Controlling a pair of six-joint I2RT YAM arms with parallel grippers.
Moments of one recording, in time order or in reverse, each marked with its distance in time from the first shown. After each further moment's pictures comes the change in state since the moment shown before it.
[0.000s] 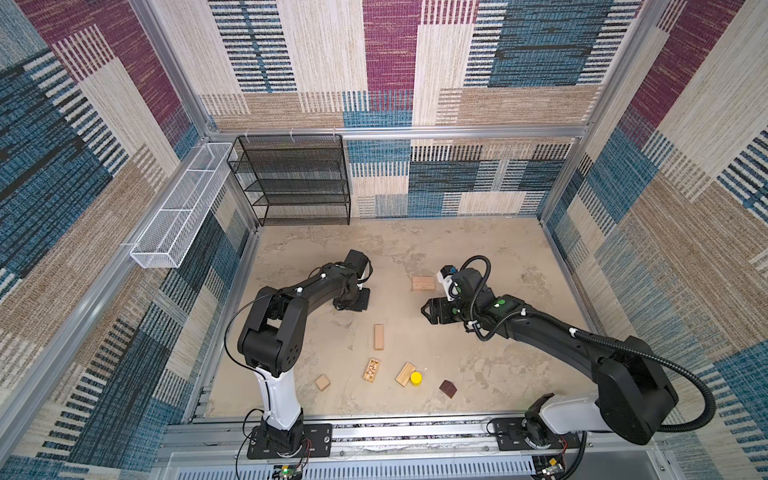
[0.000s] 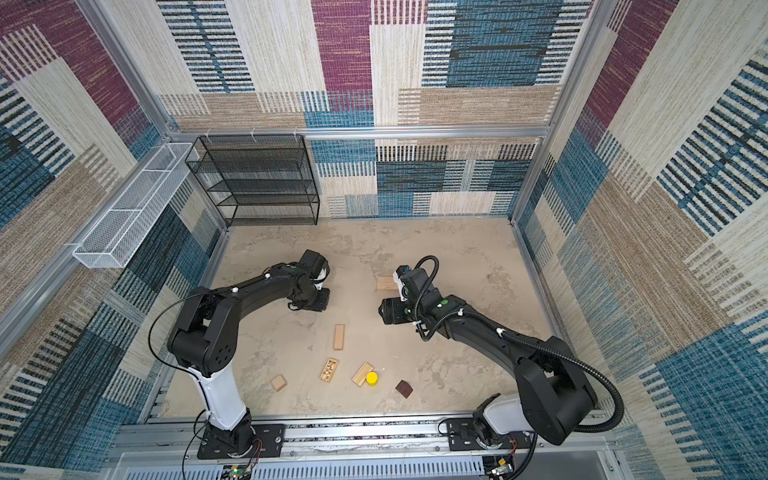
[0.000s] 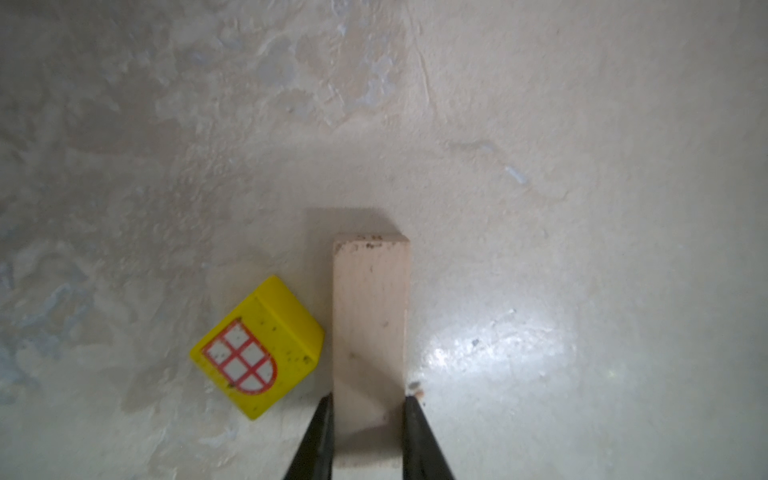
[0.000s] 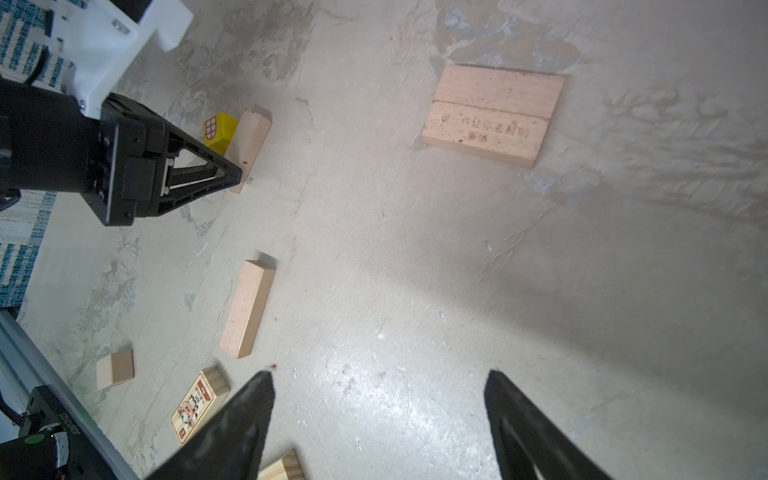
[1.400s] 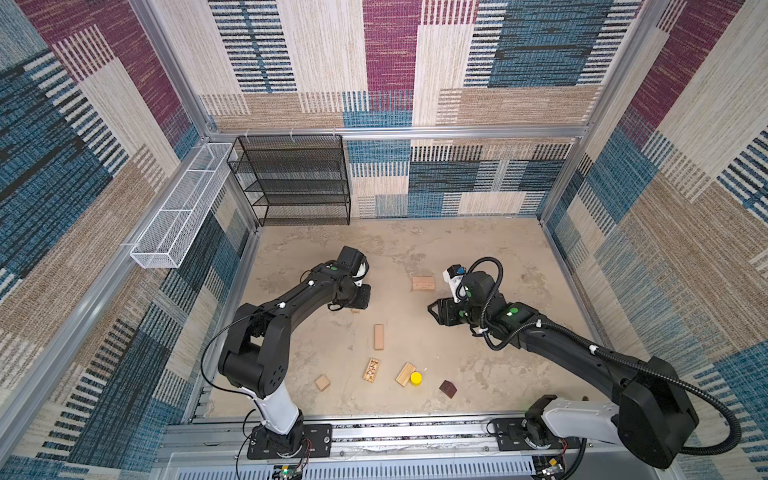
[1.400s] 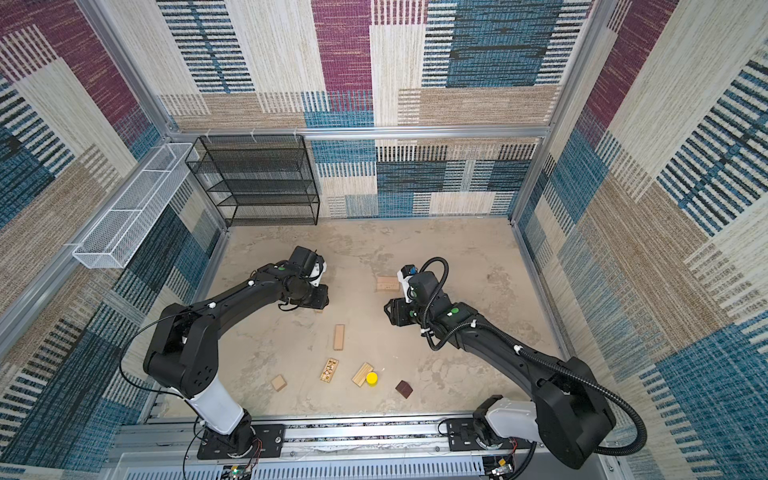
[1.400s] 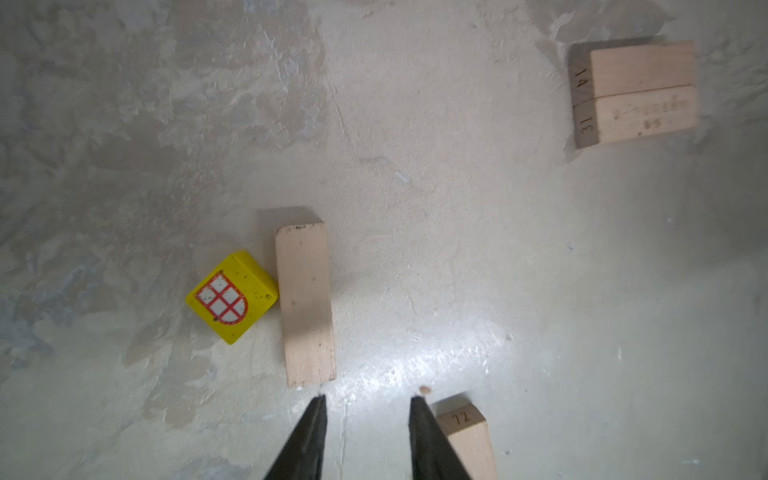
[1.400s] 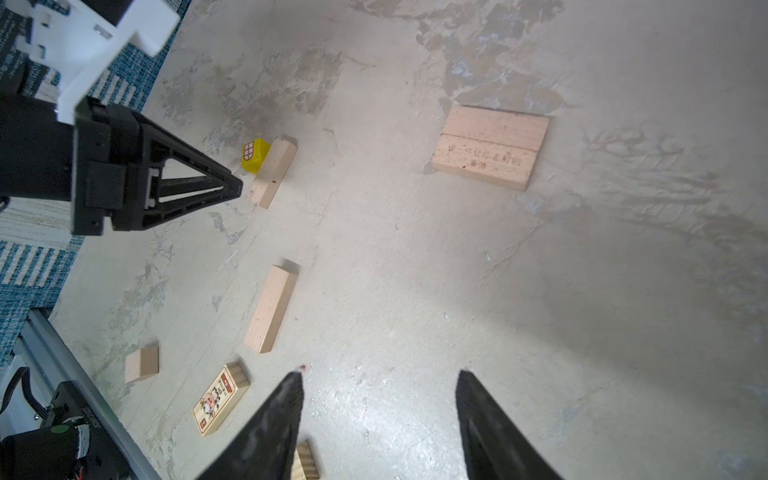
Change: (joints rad) left arm -0.002 -0.151 -0.050 0.007 0.104 -0.001; right arm -0.001 -0.127 -0.061 0.033 0.004 -0.002
